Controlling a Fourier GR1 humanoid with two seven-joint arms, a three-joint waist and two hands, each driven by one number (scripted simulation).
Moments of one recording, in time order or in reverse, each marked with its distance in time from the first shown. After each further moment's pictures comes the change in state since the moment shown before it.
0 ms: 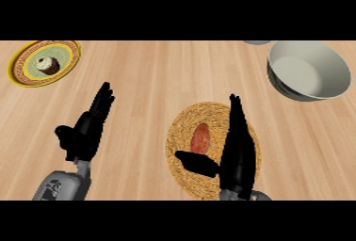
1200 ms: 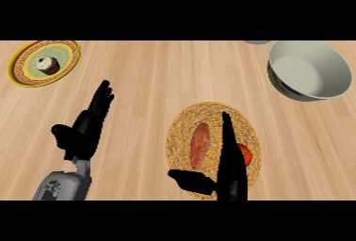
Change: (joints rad) left arm 0.004 -0.050 0.054 -0.035 -0.052 -0.050 0.034; right arm 0.120 0.000 0.065 0.014 -0.174 -0.082 -0.105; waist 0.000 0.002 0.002
